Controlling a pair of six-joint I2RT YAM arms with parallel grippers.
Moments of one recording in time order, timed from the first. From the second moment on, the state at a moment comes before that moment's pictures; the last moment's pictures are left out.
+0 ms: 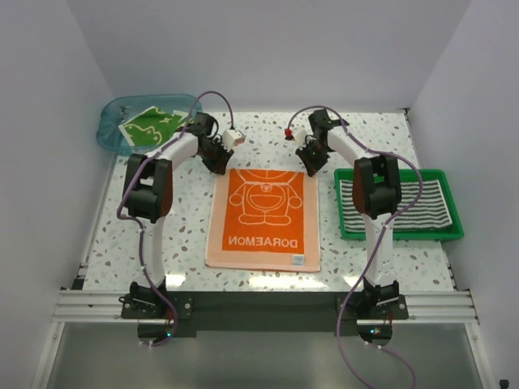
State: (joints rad) left arm -0.23 2.20 1.69 -0.64 0.37 0.59; right arm 0.26 2.29 1.88 -0.90 -0.20 -0.54
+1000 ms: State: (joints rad) left arm -0.22 2.00 1.55 -0.47 0.22 0.43; right arm 0.33 1.99 1.70 -0.63 -0.01 -0.39
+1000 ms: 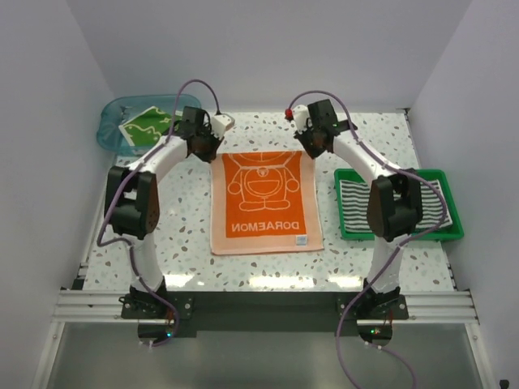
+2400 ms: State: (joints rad) left arm -0.36 1.31 0.88 -0.67 0.21 -0.27; right arm 0.40 1.27 0.85 -0.76 -0.12 0.33
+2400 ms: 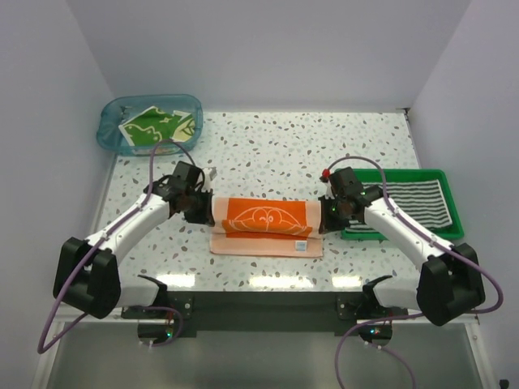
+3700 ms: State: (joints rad) left arm -0.37 1.29 0.84 -0.73 0.21 -0.34; right arm 0.40 1.26 0.84 -0.81 -0.16 0.39
